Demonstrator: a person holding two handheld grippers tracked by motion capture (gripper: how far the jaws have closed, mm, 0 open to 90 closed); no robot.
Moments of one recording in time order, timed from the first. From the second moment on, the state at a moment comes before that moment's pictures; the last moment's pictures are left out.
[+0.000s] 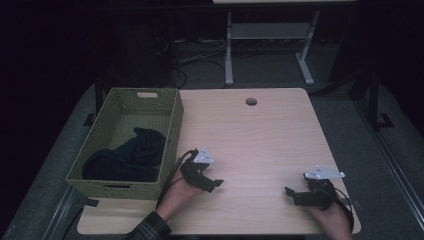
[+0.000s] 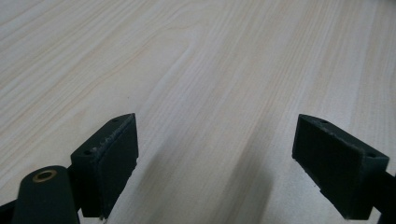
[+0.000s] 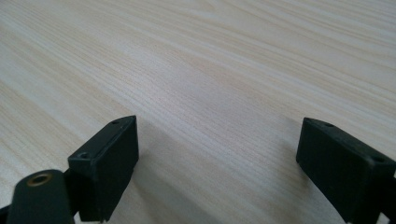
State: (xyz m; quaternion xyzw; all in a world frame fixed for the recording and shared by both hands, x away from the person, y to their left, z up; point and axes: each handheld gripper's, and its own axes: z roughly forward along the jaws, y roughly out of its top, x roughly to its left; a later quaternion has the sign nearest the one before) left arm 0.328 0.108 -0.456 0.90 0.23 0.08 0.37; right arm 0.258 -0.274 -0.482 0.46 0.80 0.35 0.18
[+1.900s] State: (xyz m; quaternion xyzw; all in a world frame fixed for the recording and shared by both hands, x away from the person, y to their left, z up) left arm 0.335 0.104 -0.400 0.91 0.20 0.03 0.35; right arm 0.258 -0.274 -0.482 0.45 0.80 0.35 0.18
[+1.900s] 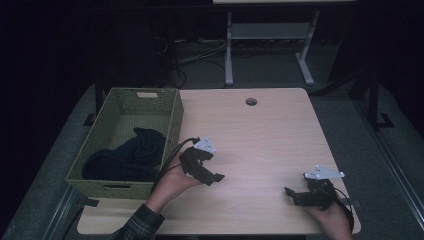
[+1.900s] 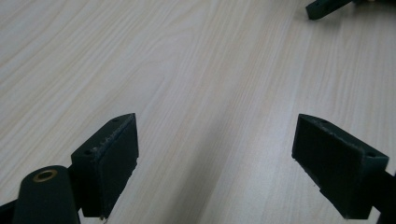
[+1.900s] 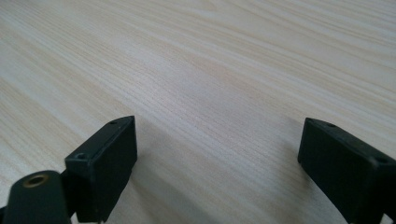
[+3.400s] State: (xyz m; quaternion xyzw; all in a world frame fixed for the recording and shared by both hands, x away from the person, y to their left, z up) left arm 0.364 0.146 -0.340 0.91 0.20 0.02 0.35; right arm 0.258 -0.274 -0.482 0.45 0.80 0.35 0.18
